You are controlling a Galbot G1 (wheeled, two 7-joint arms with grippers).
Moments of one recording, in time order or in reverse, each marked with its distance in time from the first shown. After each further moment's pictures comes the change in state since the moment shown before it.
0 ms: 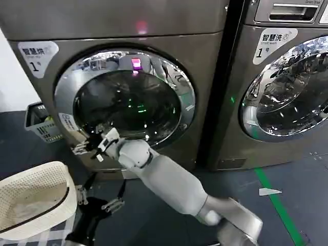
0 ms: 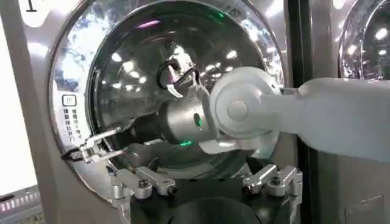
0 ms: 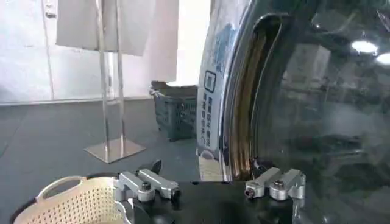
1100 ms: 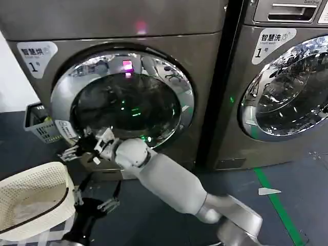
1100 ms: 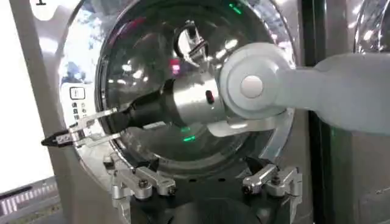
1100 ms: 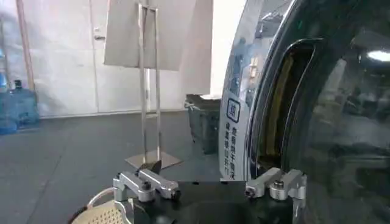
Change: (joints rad) left arm 0.001 0.012 -0.036 0.000 0.016 0.050 -0.033; right arm 0.000 0.000 -0.025 0.078 0.061 -0.010 -0.086
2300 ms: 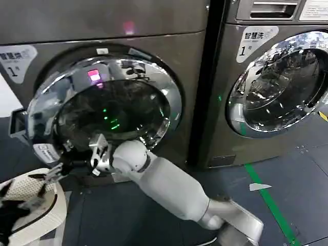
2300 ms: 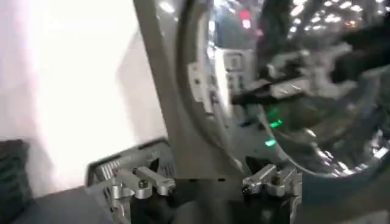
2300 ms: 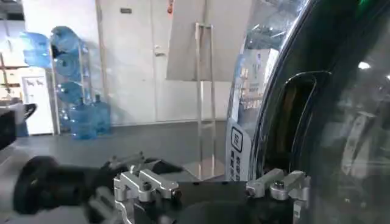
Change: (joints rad) left arm -0.129 0.135 -0.629 0.104 -0.361 0.200 0.142; right arm -0.039 -0.002 0.025 0.097 0.035 0.000 -0.287
